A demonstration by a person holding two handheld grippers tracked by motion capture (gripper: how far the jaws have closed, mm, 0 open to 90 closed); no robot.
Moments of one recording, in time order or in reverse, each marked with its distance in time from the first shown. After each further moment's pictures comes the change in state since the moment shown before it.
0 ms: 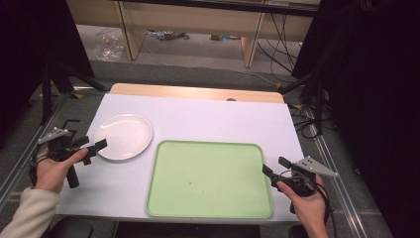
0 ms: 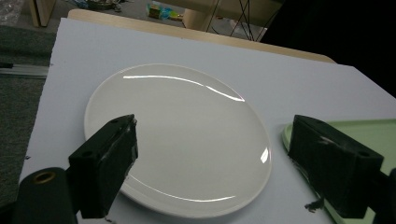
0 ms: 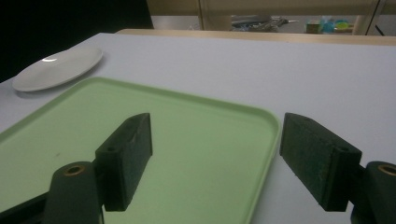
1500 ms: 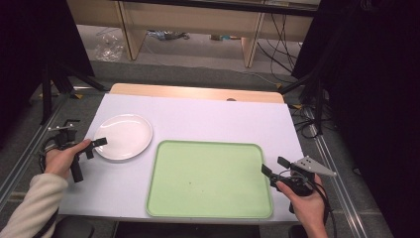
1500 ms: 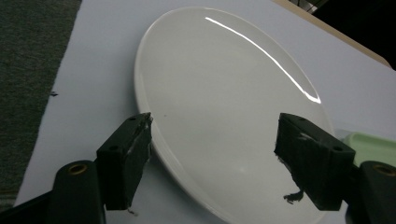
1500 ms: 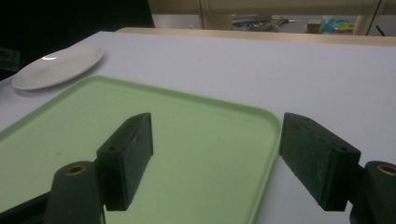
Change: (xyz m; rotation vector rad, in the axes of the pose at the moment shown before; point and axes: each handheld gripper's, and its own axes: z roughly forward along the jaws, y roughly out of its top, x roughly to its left) left arm 0.041 -0.004 0.040 0.187 0.119 -0.268; right arm 0.003 0.002 -0.001 0.044 -0.008 0.002
